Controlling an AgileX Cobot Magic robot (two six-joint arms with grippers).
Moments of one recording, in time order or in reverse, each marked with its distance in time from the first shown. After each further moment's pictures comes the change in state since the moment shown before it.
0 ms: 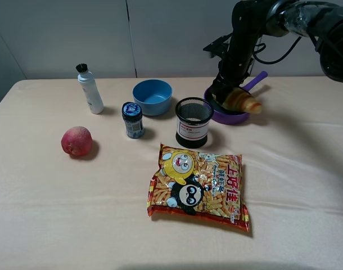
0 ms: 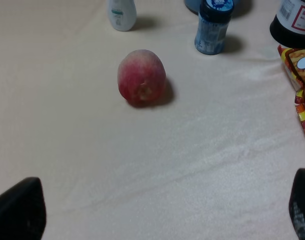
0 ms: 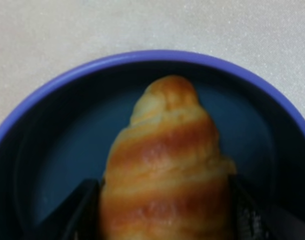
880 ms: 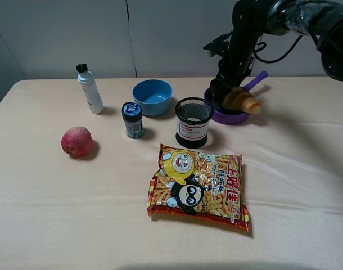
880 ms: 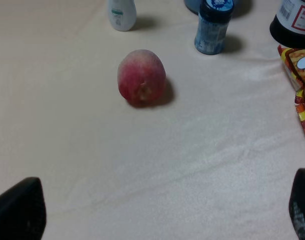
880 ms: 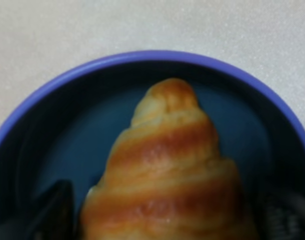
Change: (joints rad) left arm 0.000 0.000 0.000 0.000 0.000 0.000; right arm 0.000 -0.010 0.000 0.000 -0.001 0.000
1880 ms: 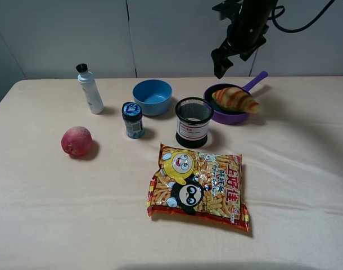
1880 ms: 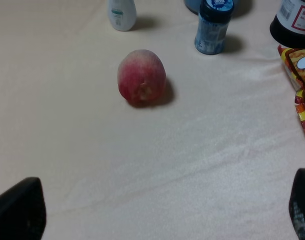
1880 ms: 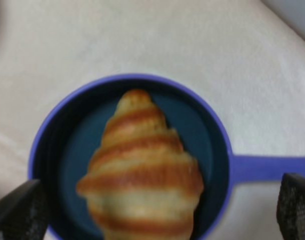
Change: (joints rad) left arm 0.000 0.000 0.000 0.000 0.000 0.000; right arm 0.000 -0.175 -0.005 0.000 0.059 0.104
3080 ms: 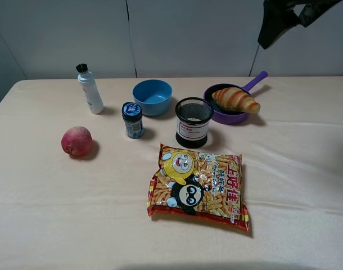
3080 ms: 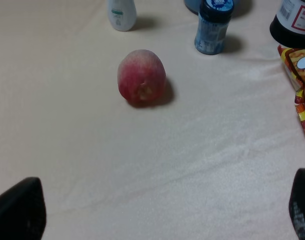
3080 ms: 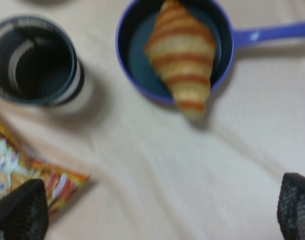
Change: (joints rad) left arm 0.000 0.000 0.000 0.000 0.000 0.000; right arm 0.015 -0.690 0.504 0.026 0.102 0.106
